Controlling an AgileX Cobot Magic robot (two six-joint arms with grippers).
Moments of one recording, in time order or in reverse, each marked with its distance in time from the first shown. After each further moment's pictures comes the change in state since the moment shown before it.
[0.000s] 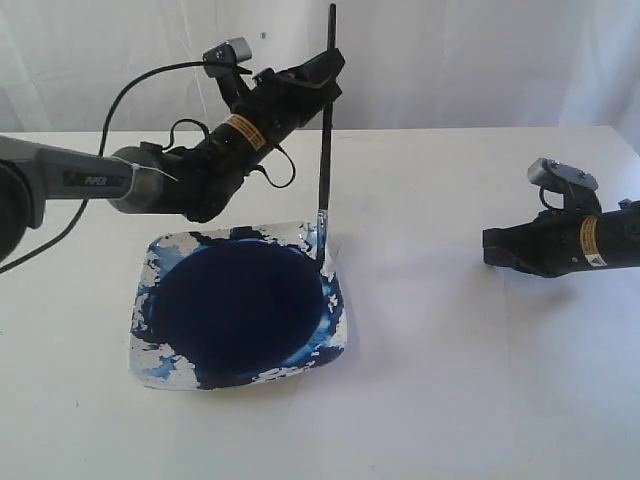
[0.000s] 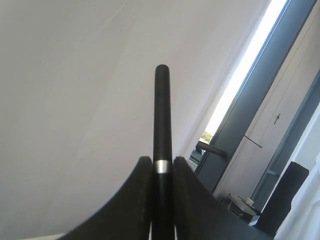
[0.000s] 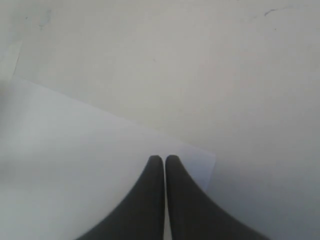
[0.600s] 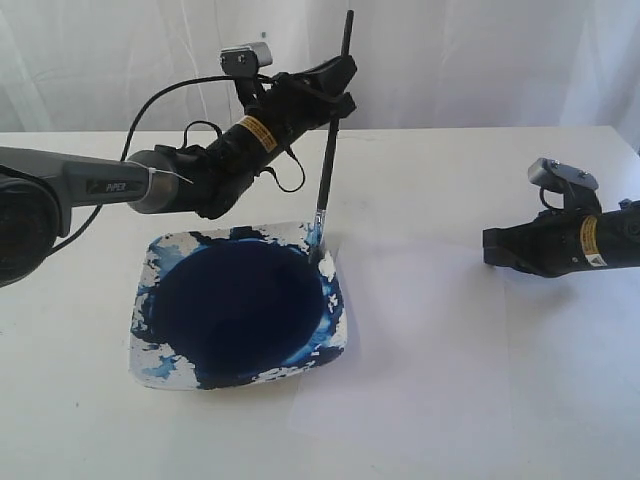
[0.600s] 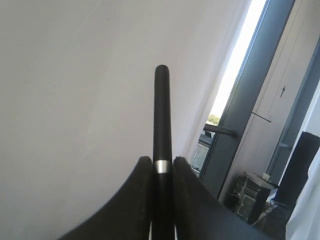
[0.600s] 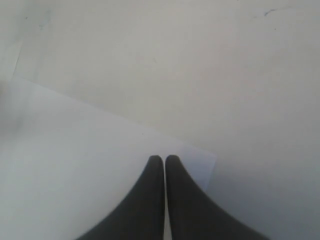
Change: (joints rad) left arm 0.000 0.074 -0.118 0.072 0.048 0.085; right arm 0.000 0.000 0.000 0.000 0.000 0.000
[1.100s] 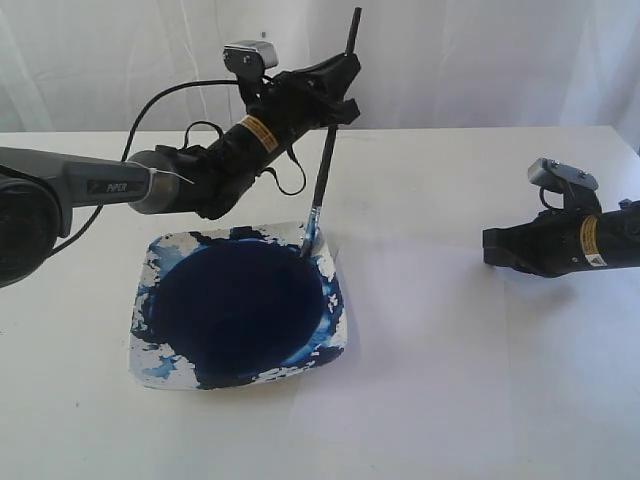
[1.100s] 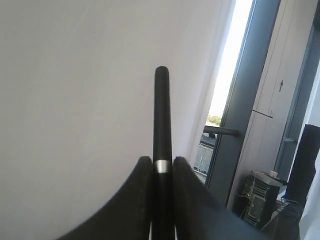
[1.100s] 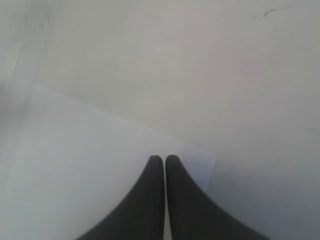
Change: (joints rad) left arm -0.001 0.000 0.000 0.006 -0.034 0.089; right arm 0.000 0.000 0.000 0.000 0.000 0.000
